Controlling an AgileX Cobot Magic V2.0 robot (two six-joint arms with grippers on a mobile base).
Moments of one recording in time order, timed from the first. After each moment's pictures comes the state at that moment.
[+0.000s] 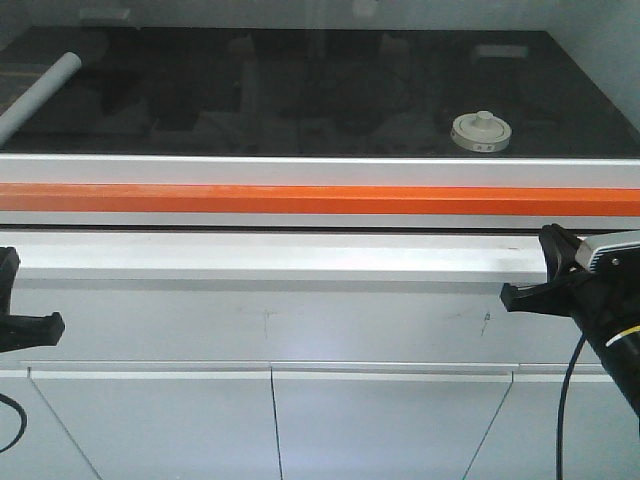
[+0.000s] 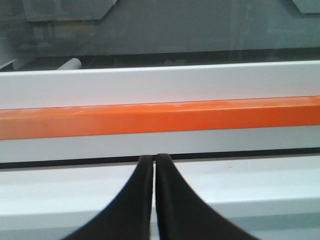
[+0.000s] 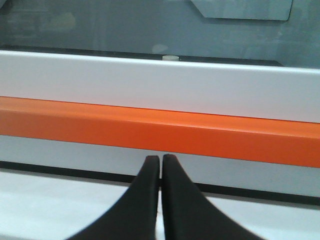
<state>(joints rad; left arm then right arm) -0.03 1.24 -0.20 0.01 -0.89 0.02 0.03 1.60 -0.33 -0.11 -1.14 -0.01</state>
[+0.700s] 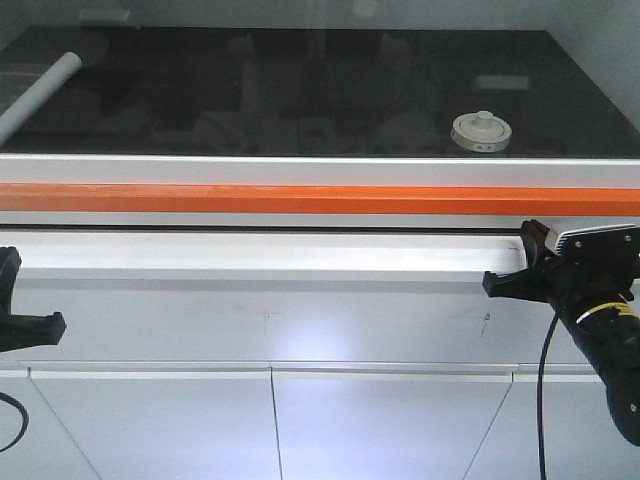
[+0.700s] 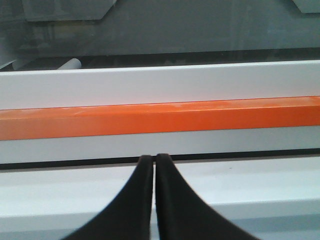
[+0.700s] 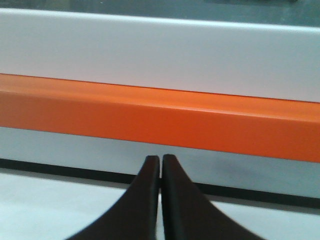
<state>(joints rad) -0.03 1.25 -0.20 0.01 -0.90 0.02 0.03 1.78 -0.46 -0.10 -1.14 -0.03</state>
